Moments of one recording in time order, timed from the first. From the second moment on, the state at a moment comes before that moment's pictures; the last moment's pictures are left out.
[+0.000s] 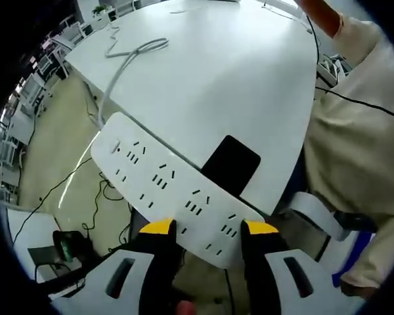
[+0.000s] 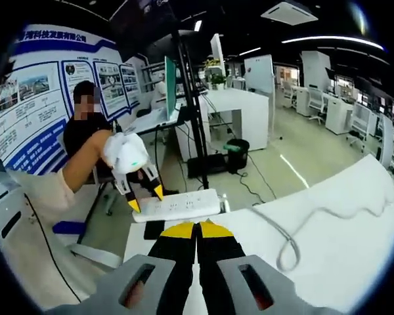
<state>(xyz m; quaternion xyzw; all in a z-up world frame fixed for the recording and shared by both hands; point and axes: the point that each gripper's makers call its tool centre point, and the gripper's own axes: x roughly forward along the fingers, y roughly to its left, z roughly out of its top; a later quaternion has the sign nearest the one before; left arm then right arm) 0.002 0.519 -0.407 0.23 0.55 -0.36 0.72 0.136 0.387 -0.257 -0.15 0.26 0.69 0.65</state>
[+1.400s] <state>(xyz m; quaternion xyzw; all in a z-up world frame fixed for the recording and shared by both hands) 0.002 0.519 -0.407 0.24 0.55 -0.36 0.71 0.126 0.462 -0.275 -0.21 0.28 0.70 0.62</state>
